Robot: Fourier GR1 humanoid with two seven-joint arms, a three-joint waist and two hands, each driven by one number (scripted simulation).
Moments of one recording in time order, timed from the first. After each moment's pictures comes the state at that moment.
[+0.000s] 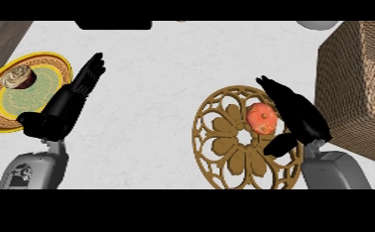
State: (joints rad) left arm -0.19 0.21 0.03 -1.58 -0.04 -0.18 0.04; right arm -0.21 -0.22 0.16 -1.62 0.84 0.36 0.29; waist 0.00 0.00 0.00
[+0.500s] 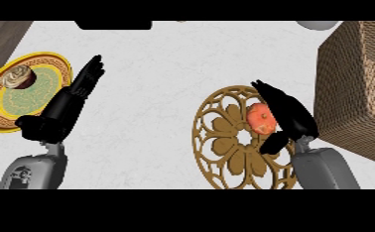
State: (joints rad) left arm -0.18 0.19 0.05 -1.58 -0.06 -0.21 0.02; right arm -0.23 -0.19 0.15 -1.48 0.90 0.33 0.24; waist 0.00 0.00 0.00
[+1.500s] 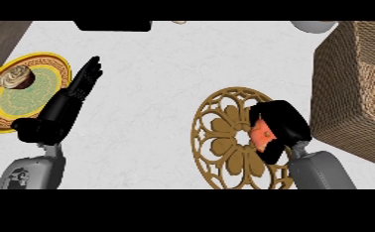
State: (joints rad) left arm -0.17 0.19 0.07 -1.59 -0.06 -0.23 0.01; right arm -0.21 -0.22 0.24 -1.45 1.04 0.29 0.08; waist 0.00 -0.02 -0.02
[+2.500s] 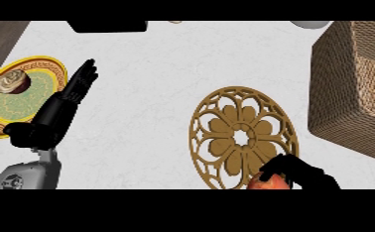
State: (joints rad) left arm -0.14 0.19 0.08 -1.62 -0.06 -0.23 0.03; right arm 0.39 -0.03 0.40 -2.25 0.92 0.09 0.26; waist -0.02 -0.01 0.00
